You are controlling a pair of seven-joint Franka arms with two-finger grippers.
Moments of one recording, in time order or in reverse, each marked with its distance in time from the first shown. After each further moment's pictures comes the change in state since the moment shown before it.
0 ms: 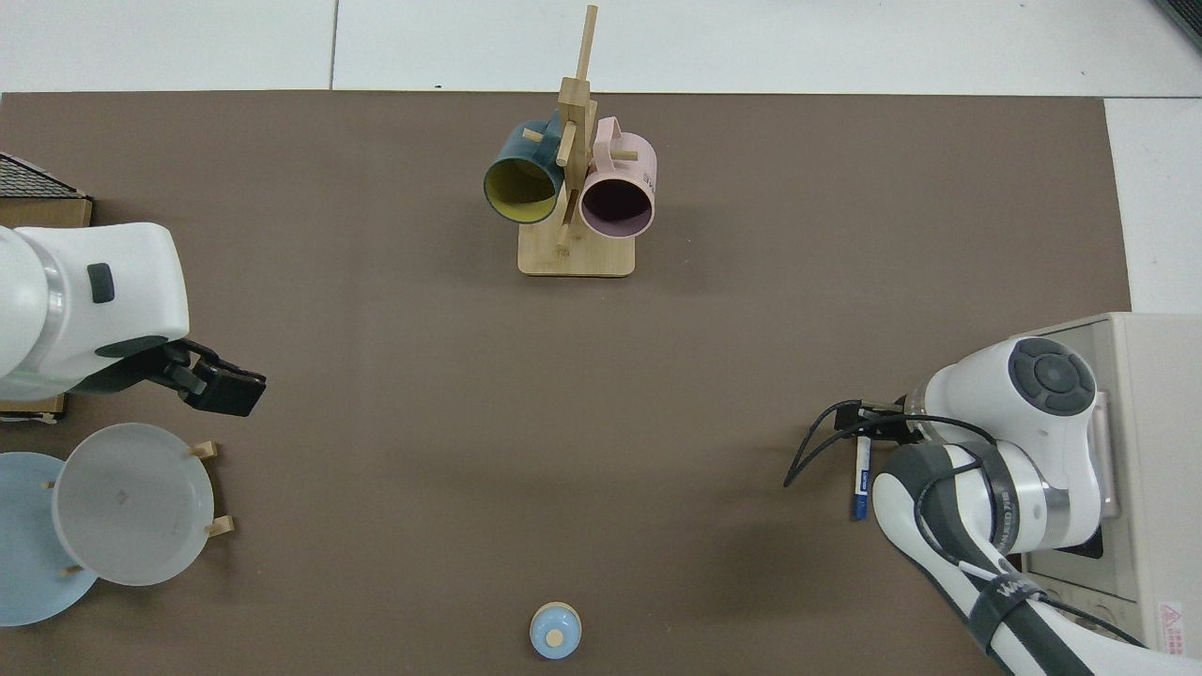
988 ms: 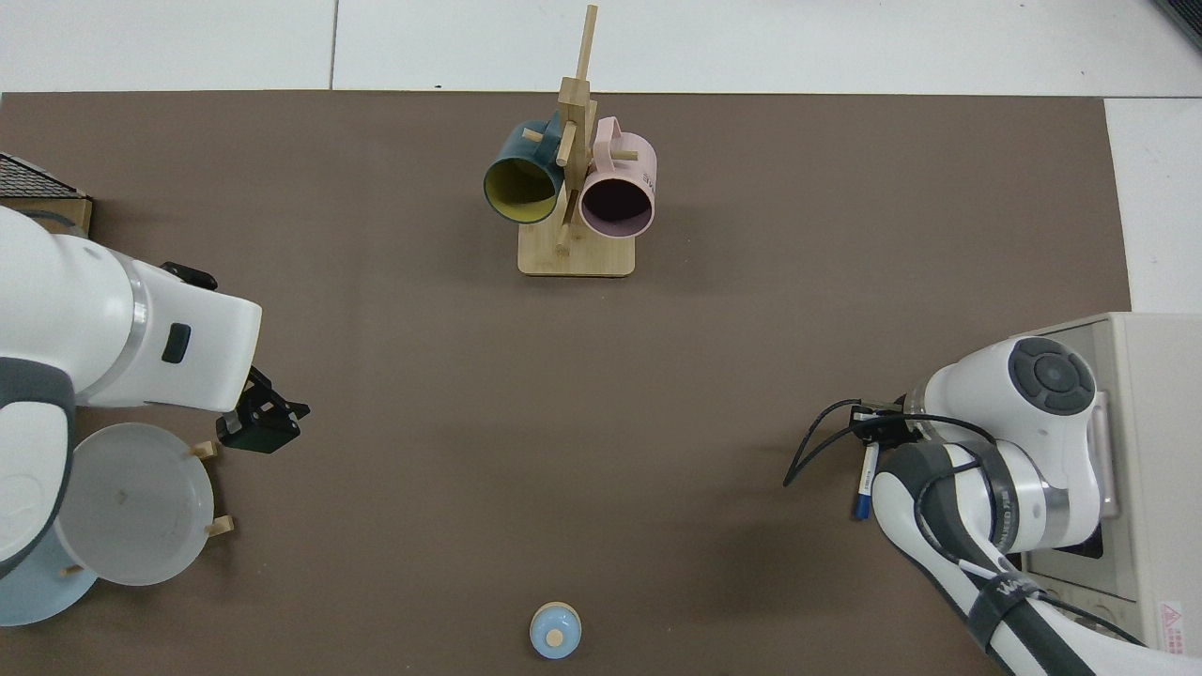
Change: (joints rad) left arm -0.037 0.000 -0.009 -0.048 -0.062 0.037 0.428; right arm 0.000 0.001 0.000 0.001 0.007 0.000 0.000
